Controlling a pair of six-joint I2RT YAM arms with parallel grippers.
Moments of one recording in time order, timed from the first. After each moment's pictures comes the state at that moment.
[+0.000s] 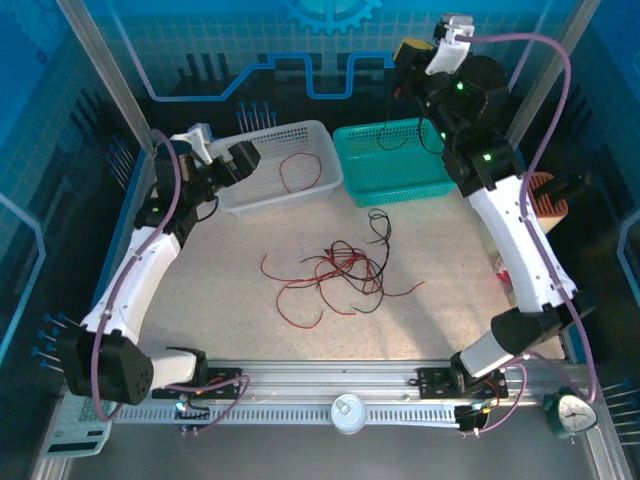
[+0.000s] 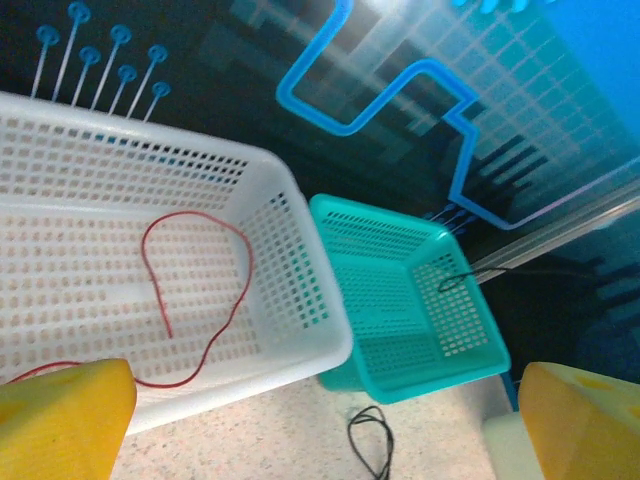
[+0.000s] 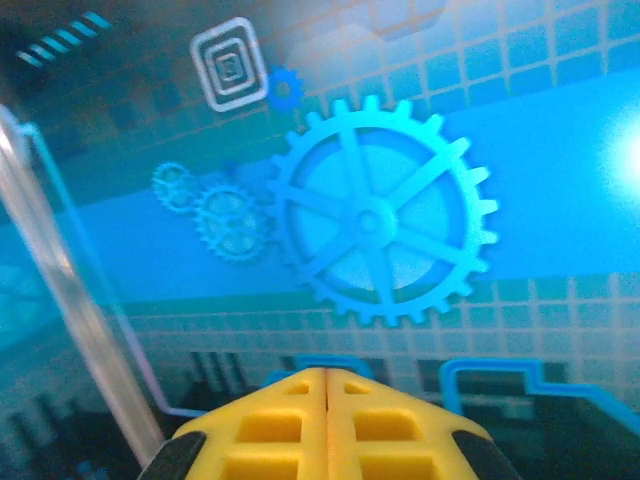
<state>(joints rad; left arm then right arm) -0.08 1.25 1.16 -0.21 0.29 -0.65 0.39 1.57 1.98 -0.24 0.09 0.21</state>
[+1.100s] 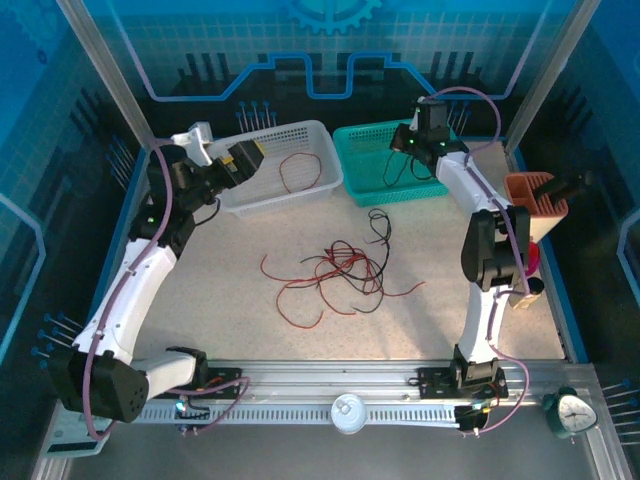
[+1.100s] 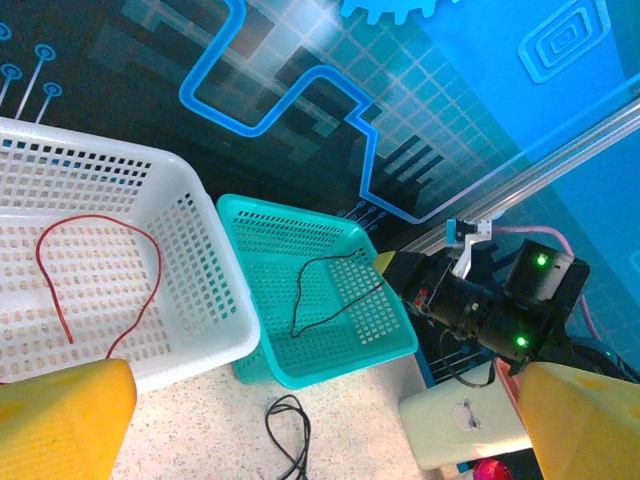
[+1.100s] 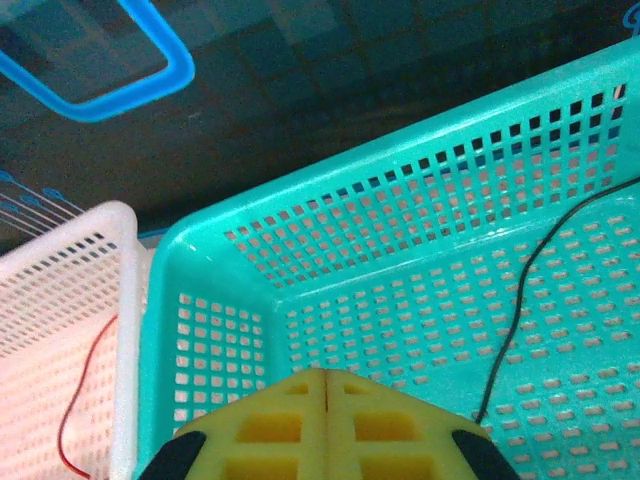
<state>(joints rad) -0.12 1.18 1.14 -0.15 0.38 -0.72 0.14 2.05 1.81 -0.34 -0.10 0.42</state>
